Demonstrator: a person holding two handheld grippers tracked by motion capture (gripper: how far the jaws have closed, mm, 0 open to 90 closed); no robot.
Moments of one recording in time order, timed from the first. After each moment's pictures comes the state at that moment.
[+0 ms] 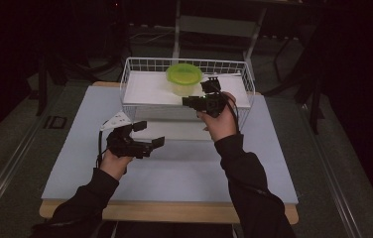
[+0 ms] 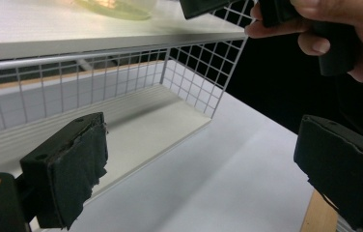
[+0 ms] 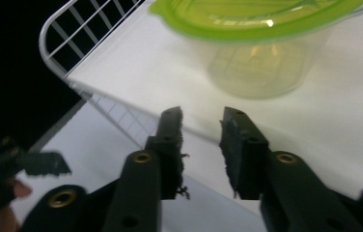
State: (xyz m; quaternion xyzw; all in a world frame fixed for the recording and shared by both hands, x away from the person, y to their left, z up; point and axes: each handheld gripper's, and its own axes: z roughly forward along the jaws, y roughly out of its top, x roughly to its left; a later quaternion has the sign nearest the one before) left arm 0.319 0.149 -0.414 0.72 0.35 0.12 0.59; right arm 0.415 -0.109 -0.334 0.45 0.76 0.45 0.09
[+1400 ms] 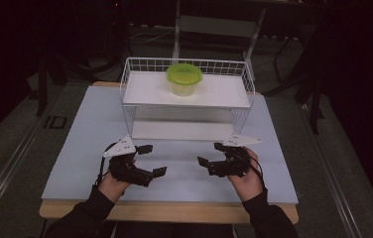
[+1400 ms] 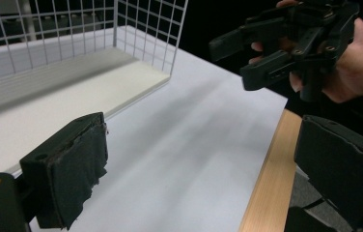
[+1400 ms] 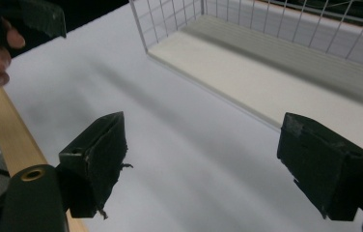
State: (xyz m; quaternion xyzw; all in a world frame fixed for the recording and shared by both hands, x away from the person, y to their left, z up) left arm 0.281 0.143 -0.452 0.76 0.30 0.08 0.57; right arm 0.314 -0.185 -0.436 0.34 0.81 0.46 0.12
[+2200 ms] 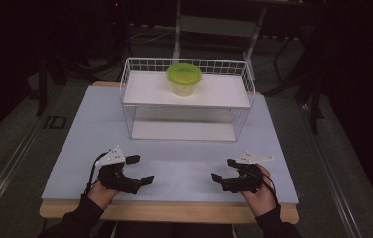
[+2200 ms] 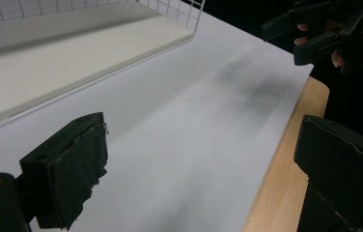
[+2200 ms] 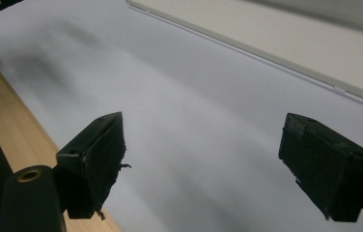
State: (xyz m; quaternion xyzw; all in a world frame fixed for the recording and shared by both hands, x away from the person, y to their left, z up) left arm 0.273 0.173 -0.489 0.78 0.33 0.07 0.53; right arm 0.292 -0.229 -0.475 0.37 0.82 0.43 0.11
